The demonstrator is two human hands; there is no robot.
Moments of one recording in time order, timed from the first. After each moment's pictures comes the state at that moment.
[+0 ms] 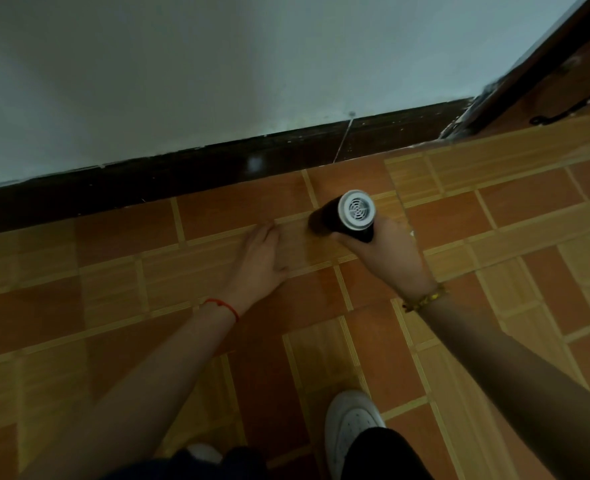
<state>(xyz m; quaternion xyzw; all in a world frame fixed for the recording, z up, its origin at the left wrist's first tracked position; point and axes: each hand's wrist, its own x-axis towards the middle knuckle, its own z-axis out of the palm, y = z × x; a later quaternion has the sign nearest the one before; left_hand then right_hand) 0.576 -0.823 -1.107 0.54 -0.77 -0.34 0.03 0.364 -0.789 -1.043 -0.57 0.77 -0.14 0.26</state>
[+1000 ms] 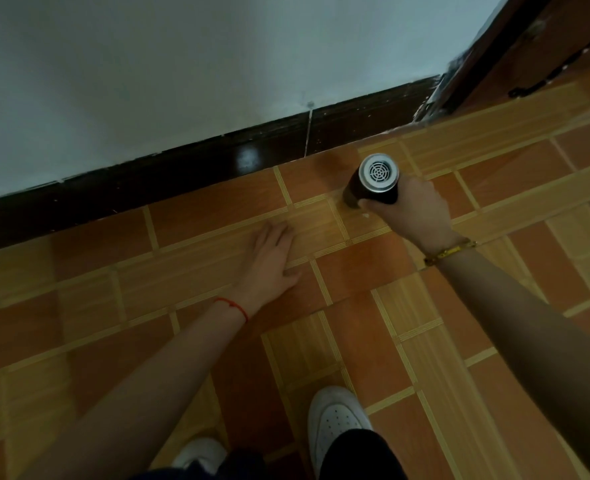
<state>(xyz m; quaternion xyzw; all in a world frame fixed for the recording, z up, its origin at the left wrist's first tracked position) 0.521 -0.810 -1.116 0.47 -0.82 -0.31 -0.01 0.283 -0.801 -1.022 -0.52 0.82 -0.10 0.19</state>
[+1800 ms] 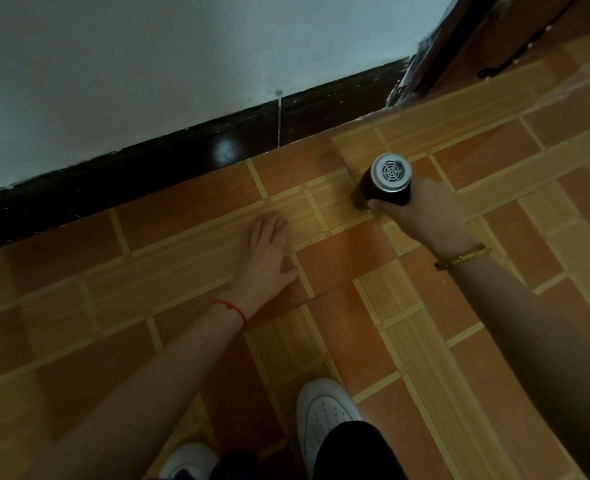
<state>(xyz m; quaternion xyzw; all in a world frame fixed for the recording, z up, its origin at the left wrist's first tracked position) 0.496 -0.801 -1.124 0.46 -0.84 -0.28 0.01 0.246 -0.769 -1.027 -0.48 0.85 -0.08 0.18</state>
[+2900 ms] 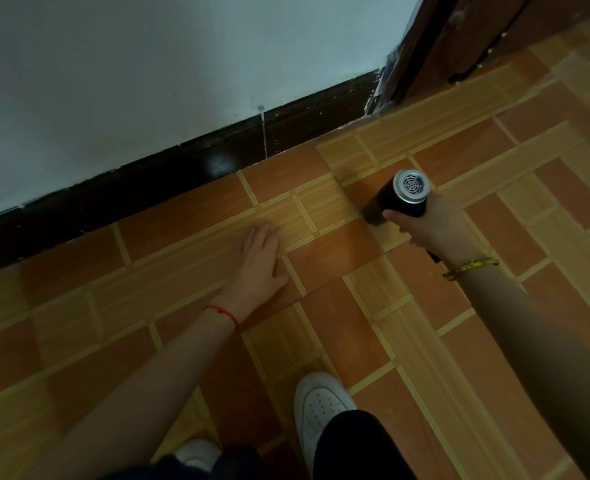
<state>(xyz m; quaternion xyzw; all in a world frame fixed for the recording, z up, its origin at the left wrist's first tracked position) 0.499 -0.788 -1.104 0.46 -0.83 -0.32 0.01 0.216 -0.720 -1.027 -0.40 0.87 -0.15 0.24</state>
